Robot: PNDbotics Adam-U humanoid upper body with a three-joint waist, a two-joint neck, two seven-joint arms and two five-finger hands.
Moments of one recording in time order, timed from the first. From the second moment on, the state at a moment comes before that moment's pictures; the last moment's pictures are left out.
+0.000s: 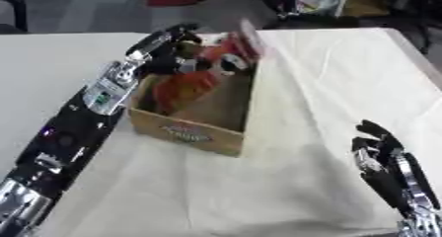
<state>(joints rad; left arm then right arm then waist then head) -0.72 0.39 -0.22 -1.11 -0.11 -0.08 -0.22 -0.10 -0.14 0.15 -1.62 0.29 -0.12 -0.04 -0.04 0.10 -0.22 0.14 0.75</state>
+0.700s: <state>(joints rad) -0.18 0.39 0.07 -1.72 0.08 -0.07 0.05 -0.08 -0.14 0.12 -1.62 0.29 -0.12 -0.06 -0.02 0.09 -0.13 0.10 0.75</state>
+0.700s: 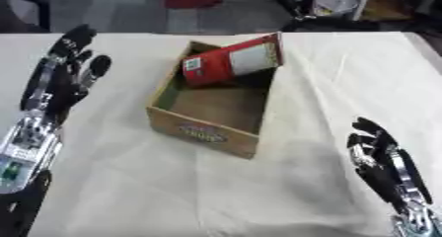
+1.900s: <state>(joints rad) -0.07 0.18 0.19 -1.76 -0.15 -0.06 0.13 -0.07 -0.15 0.11 -1.62 0.29 -0.11 -0.09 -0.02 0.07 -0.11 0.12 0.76</state>
